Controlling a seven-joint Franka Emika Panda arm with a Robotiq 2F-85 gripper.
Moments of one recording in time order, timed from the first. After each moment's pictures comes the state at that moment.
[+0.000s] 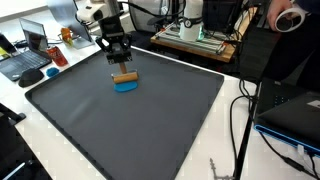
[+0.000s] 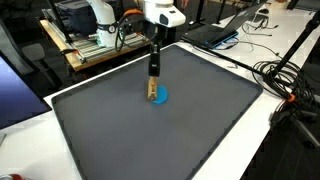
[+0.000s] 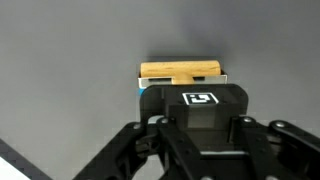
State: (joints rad) arm -0.10 0.26 -0.01 -2.08 -0.11 2.34 -0.88
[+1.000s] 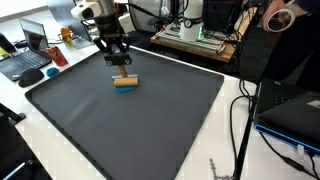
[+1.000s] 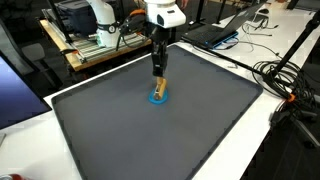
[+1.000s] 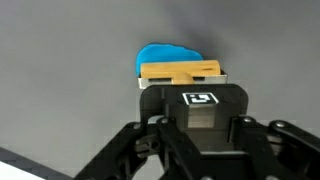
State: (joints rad) arm -0.10 0.28 -0.01 -2.04 0.02 2.34 -0.72
